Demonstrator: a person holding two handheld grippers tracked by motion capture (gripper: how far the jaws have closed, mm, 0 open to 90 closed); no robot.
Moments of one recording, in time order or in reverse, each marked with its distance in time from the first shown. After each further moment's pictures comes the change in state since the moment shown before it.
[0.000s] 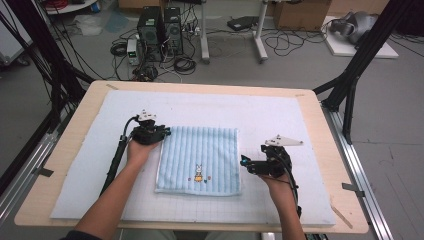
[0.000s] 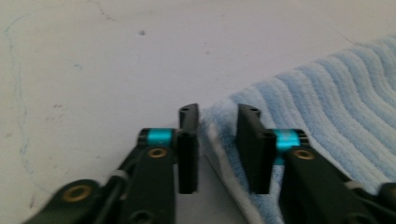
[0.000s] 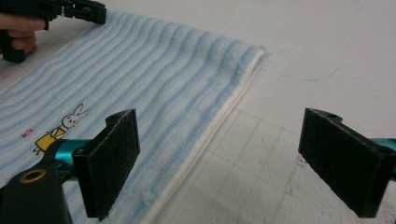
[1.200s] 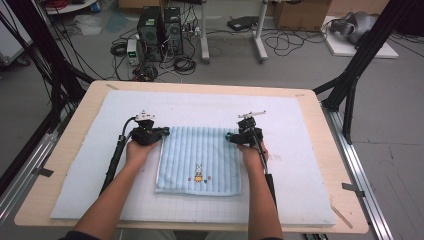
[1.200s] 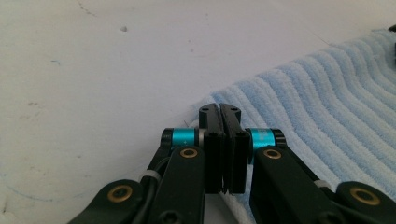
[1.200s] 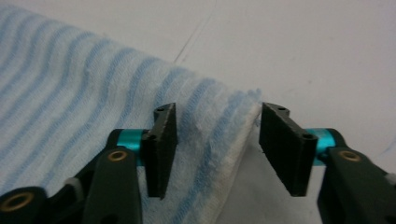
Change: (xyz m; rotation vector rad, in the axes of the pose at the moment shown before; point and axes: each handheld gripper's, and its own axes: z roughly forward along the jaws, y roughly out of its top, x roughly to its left) left arm 0.008 -0.002 -0.002 -0.001 -0.080 -0.055; right arm -0.019 0.048 0.119 0.197 -0.105 0.041
